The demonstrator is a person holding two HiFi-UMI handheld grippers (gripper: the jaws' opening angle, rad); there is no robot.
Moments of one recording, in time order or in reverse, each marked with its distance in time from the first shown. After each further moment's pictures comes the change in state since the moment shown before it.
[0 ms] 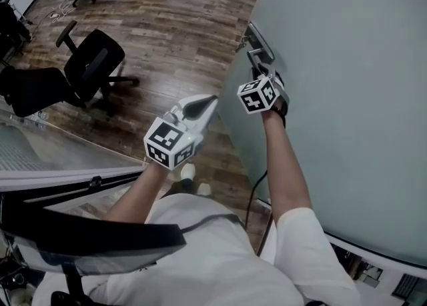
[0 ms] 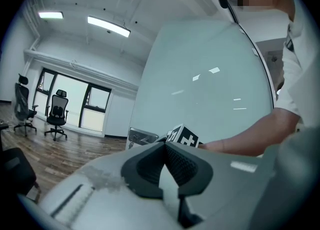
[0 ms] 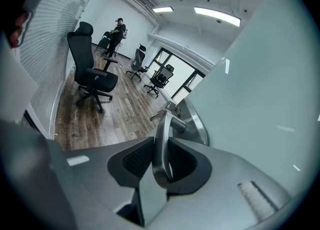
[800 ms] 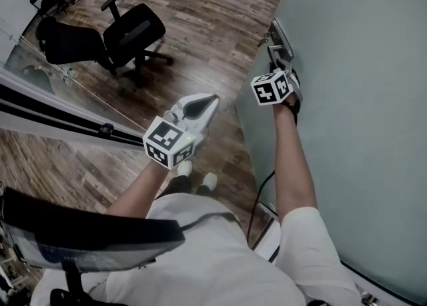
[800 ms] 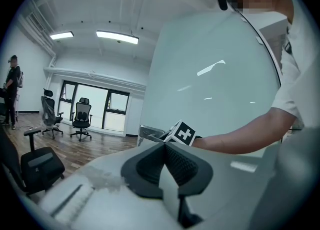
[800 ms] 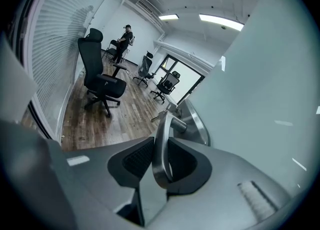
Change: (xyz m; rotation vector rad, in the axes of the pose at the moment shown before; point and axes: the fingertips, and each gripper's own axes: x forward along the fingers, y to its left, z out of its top) left arm -0.081 -0.034 -0.016 0.001 0.017 0.238; right arm -0.023 0.037 0.023 -0.034 -0.069 0.065
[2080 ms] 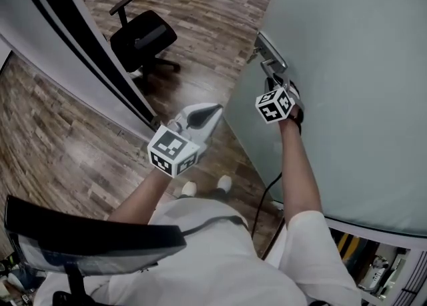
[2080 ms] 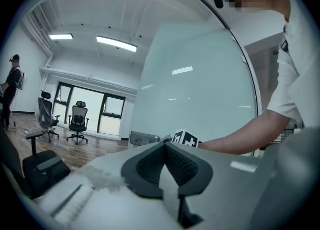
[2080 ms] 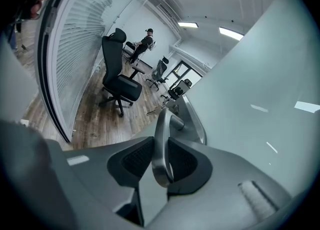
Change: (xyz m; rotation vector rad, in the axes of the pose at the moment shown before) left arm -0.196 0.060 -0.015 0.022 -0.065 -0.101; right arm -0.089 0.171 0.071 -0.167 -0.029 0.014
